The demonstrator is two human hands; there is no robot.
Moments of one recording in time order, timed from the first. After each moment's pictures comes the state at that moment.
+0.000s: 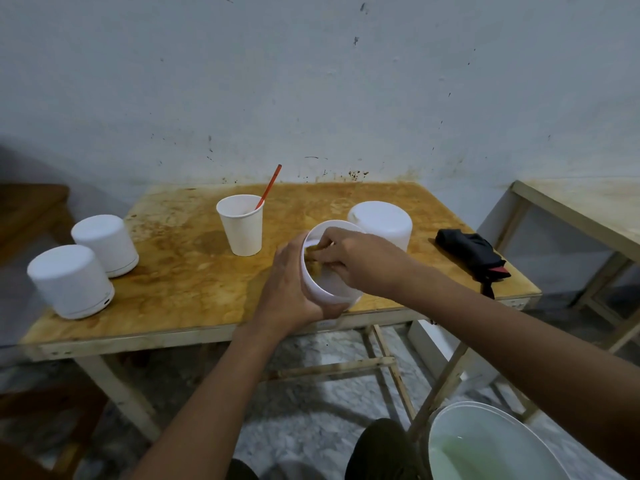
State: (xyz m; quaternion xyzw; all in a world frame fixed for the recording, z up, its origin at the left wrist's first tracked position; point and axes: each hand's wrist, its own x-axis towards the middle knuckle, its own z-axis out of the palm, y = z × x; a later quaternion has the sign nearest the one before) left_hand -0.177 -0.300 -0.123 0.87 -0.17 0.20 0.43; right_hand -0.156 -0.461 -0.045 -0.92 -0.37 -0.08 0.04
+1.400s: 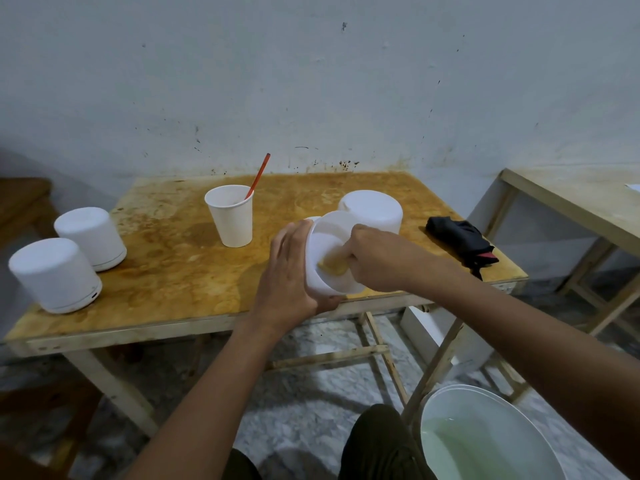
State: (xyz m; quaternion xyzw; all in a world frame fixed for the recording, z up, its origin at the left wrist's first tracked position) left_hand -0.180 -0.308 -0.127 0.86 -0.24 0.29 0.34; right_hand -0.183 -0.474 -0.032 -0.97 -0.23 0.03 0.04
